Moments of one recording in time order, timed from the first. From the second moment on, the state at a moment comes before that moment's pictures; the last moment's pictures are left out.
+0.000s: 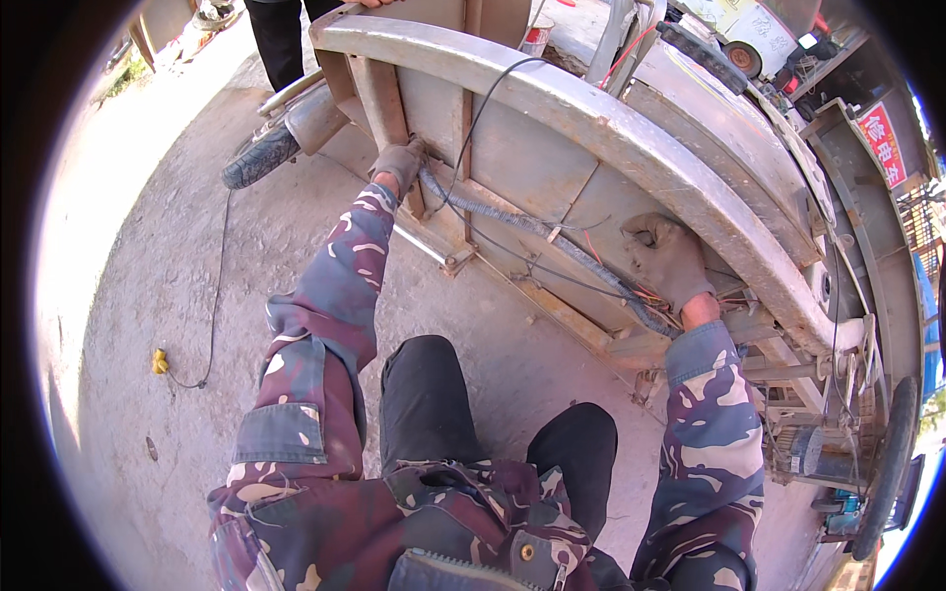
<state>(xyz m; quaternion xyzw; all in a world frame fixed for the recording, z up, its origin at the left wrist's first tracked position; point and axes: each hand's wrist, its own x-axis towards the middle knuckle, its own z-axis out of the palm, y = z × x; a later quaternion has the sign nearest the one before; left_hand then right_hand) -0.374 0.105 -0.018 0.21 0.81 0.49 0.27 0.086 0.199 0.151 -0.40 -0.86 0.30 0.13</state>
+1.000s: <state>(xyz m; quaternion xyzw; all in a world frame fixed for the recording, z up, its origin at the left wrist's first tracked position) -0.129 0.062 0.055 0.61 0.61 0.49 0.07 0.098 0.192 0.149 -0.38 -0.86 0.29 0.15</state>
